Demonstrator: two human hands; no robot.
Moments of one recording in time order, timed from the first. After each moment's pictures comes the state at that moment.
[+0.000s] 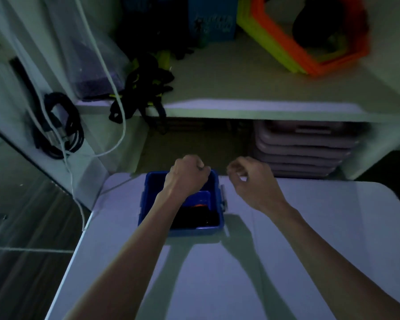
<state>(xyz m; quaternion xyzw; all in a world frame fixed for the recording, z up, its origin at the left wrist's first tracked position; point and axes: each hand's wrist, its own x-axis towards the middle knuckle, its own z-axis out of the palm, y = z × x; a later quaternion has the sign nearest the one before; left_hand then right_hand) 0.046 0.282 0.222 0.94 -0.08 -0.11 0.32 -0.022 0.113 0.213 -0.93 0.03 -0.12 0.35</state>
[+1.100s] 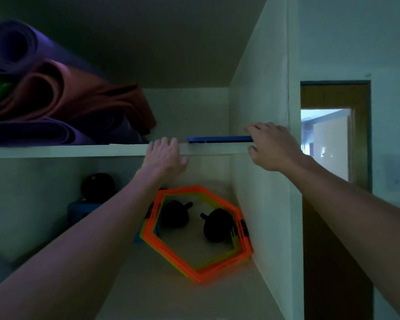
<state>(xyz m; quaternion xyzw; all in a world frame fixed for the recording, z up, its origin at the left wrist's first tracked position) 0.100 -0.091 0.675 0.91 -0.19 0.35 0.08 -0.003 -0.327 0.692 -0.89 0.02 -0.44 -0.11</state>
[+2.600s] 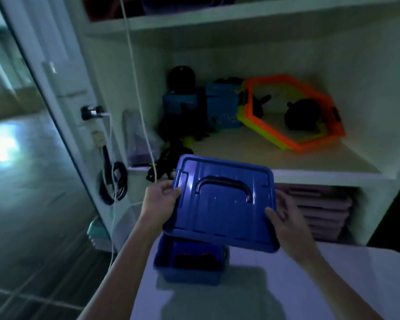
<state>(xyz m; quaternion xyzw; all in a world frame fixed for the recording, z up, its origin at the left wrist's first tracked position) -0.053 0.325 0.352 0.79 0.02 0.08 0.61 -0.133 0.055 0.301 -0.74 0.01 -0.17 0.65</state>
